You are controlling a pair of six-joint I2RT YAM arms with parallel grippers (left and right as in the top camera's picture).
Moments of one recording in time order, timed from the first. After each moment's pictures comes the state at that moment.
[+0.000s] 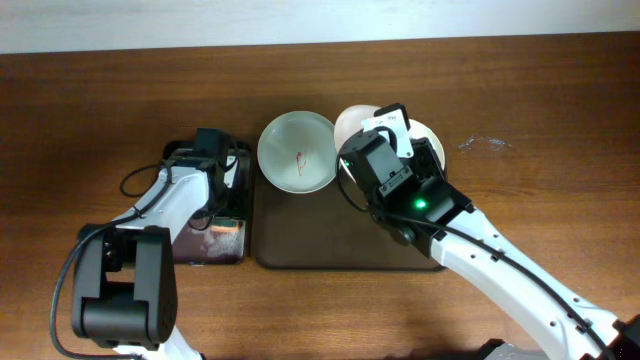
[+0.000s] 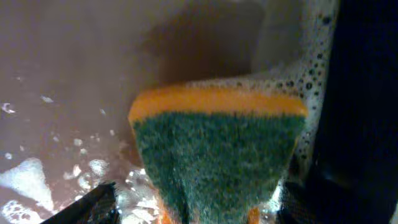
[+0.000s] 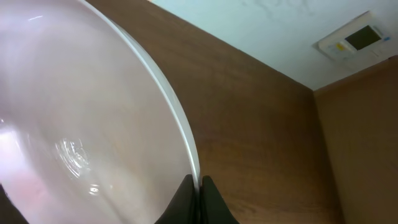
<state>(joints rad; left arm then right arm) -0.12 1.85 1.10 -0.69 -0.04 -0.03 0.65 1.44 1.21 -0.68 0.83 0.08</state>
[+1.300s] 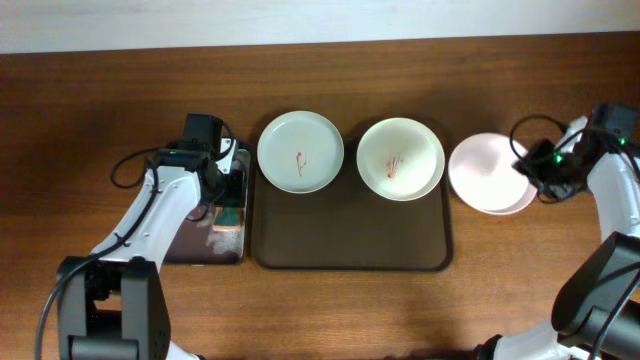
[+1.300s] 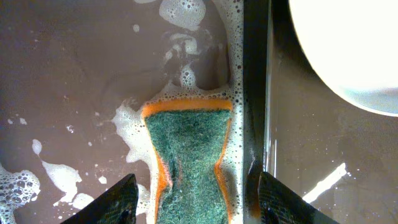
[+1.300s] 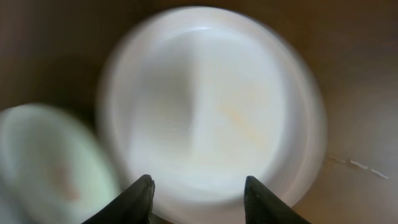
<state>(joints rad) -0.12 1.72 1.16 -0.75 0.01 -0.03 -0.45 1.74 1.30 -0.79 -0.37 0.23</state>
